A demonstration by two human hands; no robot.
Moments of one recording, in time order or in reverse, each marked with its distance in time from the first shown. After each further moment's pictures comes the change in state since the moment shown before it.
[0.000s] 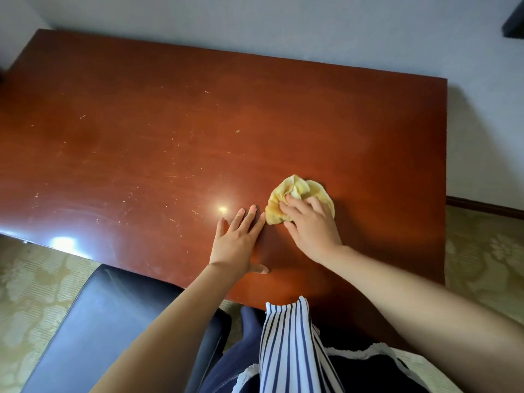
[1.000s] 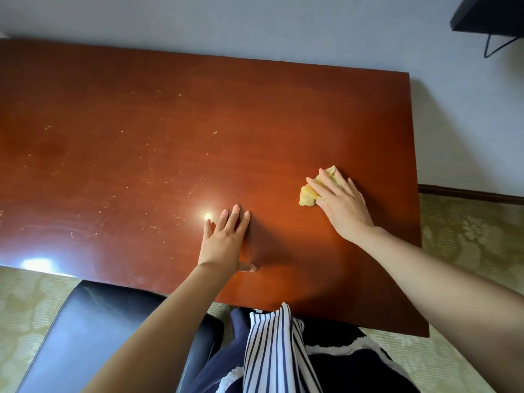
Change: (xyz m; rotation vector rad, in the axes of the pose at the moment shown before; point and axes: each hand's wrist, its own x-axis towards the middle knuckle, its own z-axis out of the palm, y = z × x) left_hand 0.001 0.007 -0.007 0.041 -0.019 0.008; right_hand -0.021 0.084 -0.023 -0.134 -0.071 0.208
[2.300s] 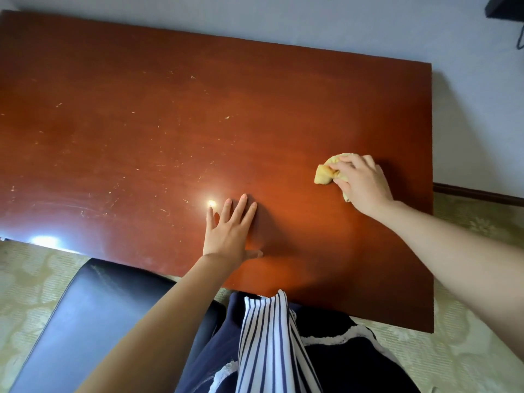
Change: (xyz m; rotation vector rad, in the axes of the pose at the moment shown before) left_hand -0.009 -0.003 0.008 -0.063 0.040 -0.031; right_hand 0.020 0.015 -0.019 0.034 0.058 0.026
